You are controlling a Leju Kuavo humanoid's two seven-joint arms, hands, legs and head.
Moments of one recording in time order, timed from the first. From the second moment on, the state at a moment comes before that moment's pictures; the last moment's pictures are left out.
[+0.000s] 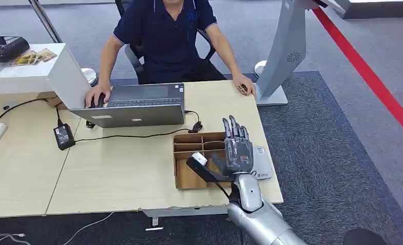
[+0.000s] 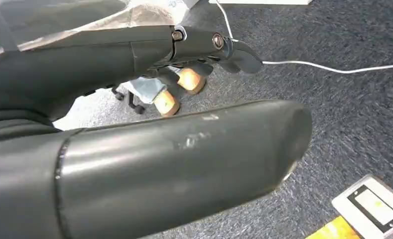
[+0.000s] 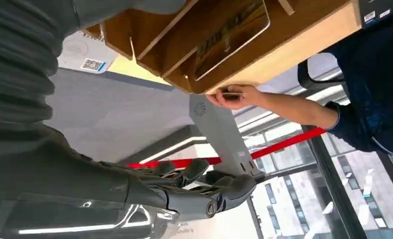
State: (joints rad) left arm -0.09 -0.18 -0.09 -0.21 -1.00 0.68 0.23; right arm -0.43 0.02 0.64 -0.90 1.06 -0.70 0.26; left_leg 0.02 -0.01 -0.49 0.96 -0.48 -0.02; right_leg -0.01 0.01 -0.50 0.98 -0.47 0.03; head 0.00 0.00
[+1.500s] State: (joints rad) left arm -0.09 -0.18 -0.14 -0.21 -0.98 0.68 0.23; right arm -0.41 0.08 0.56 -0.93 1.15 -0.70 0.22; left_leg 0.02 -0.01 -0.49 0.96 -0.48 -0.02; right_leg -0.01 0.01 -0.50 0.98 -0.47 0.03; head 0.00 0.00
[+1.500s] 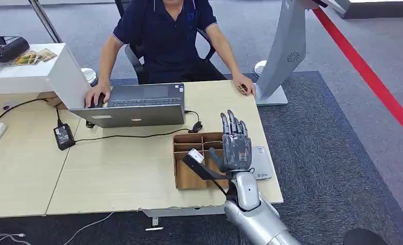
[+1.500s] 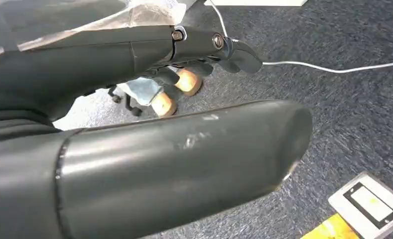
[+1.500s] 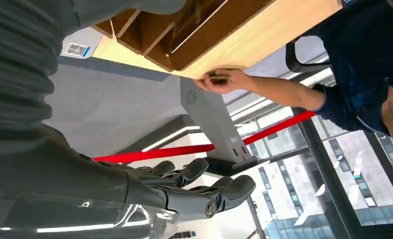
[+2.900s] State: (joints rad) left arm -0.10 -0.18 -0.17 -0.21 -0.96 0.67 0.24; right arm -0.45 0.08 0.57 -0.90 1.13 -0.70 0.27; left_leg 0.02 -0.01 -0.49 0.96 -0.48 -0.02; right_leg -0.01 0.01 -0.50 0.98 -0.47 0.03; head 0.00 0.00
